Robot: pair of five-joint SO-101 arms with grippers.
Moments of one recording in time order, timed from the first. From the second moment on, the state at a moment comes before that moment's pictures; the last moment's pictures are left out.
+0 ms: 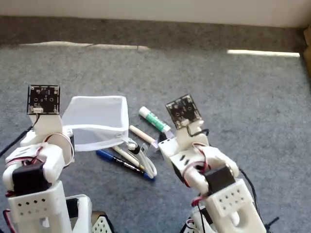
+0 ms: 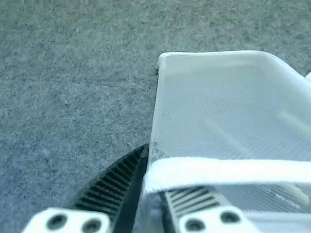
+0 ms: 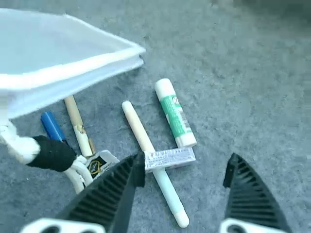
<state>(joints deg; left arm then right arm) -19.4 -66.0 44.7 80.5 -4.2 -28.9 -63.5 57.2 58.4 4.7</state>
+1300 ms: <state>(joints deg) -22.5 -64.9 34.2 89.7 -4.2 -32.3 15.2 4.3 58.3 15.6</state>
